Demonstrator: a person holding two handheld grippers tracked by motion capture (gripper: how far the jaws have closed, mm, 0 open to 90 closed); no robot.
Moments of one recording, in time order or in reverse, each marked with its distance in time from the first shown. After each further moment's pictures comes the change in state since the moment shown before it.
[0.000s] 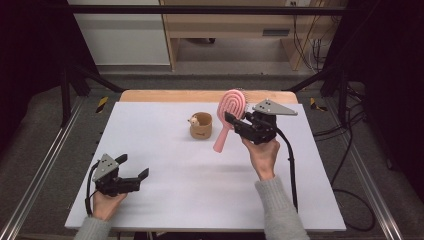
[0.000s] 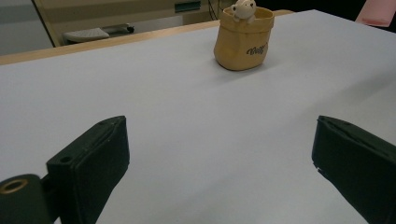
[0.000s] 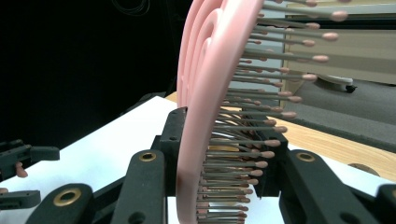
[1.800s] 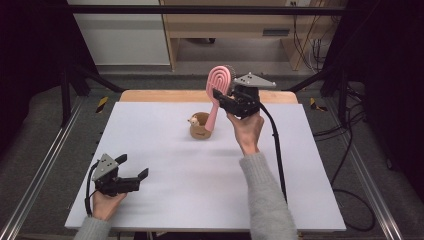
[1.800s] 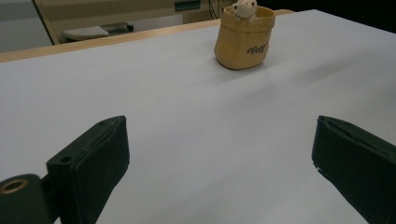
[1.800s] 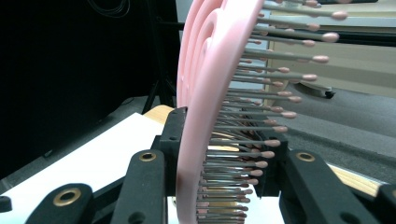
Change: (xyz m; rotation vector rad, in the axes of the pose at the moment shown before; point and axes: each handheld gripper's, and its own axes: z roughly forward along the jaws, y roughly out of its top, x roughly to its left) left arm 0.001 0.000 0.000 0.003 -0.004 -0.010; right arm -0.001 0.045 0.057 0.008 -0.078 -0.028
